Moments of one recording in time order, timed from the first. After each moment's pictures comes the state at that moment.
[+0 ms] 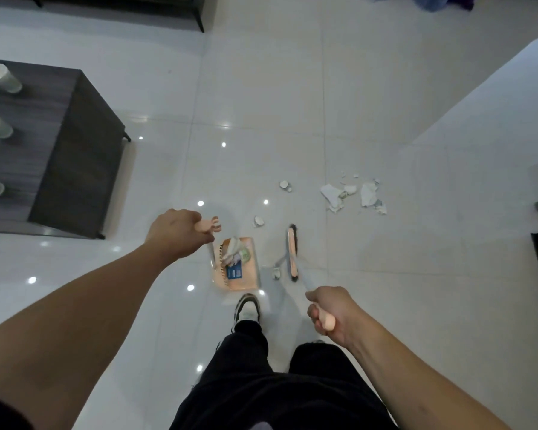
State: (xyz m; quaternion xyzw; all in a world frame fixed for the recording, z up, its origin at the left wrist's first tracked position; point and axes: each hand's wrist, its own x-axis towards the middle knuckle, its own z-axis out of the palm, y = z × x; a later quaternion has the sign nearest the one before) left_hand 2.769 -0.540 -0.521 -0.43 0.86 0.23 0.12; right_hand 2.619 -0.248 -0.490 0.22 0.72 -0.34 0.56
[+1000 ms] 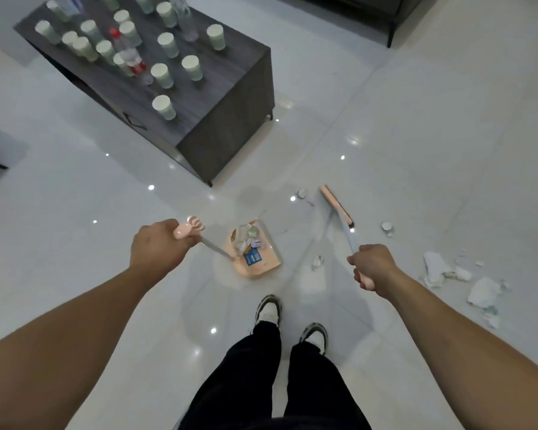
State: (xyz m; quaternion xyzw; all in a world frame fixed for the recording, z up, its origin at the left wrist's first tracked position) left_hand 2.950 -0.486 -0.504 -0.78 0.60 0.19 -0.03; right_hand 2.558 -0.424 -0.558 -0.14 0.80 -0.16 0.56
